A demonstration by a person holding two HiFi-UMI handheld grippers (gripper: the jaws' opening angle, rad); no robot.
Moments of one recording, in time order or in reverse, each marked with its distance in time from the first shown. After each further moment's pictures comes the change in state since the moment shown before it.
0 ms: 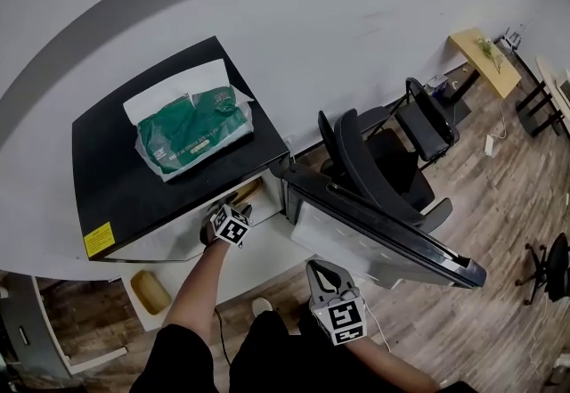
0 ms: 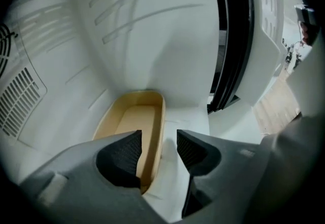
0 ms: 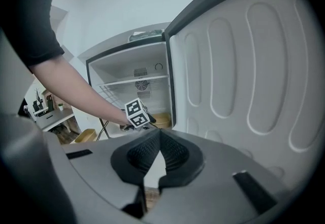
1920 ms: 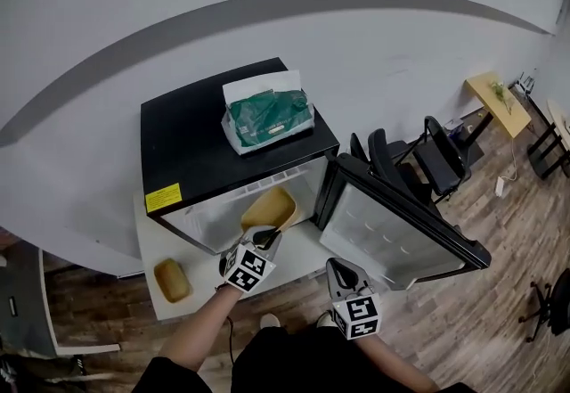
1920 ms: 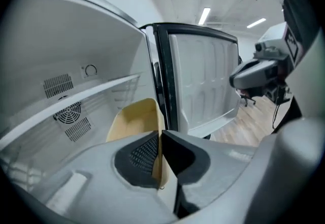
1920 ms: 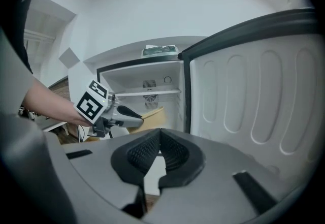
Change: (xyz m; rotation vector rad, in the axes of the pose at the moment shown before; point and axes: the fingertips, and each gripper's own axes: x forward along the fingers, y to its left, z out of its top) left arm -0.223 -0.070 0.041 -0.058 -0.406 -0.036; right arm -0.028 0.049 0.028 -0.032 -0.096 -0.018
